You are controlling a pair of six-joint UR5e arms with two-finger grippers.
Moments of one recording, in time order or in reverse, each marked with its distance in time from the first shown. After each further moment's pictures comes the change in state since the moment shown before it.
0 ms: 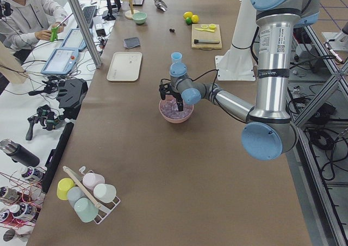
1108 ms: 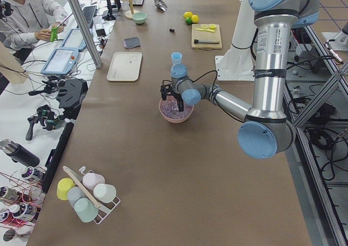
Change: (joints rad) left arm 0.025 -0.018 0.028 -0.002 0.015 0.012; right arm 0.000 -0.016 -0.001 0.002 0.002 -0.004
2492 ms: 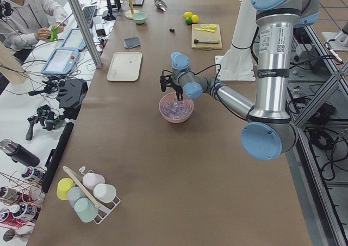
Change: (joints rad) left arm -0.041 0.009 -0.113 0.007 -0.012 -0.001; right arm 0.000 -0.007 0.000 0.000 0.002 0.000
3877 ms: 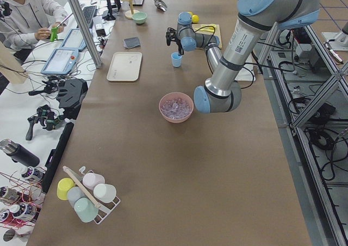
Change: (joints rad) left arm 0.286 -0.710 0.268 0.232 0.247 -0.221; right arm -0.010 0.032 0.015 0.011 0.005 0.023
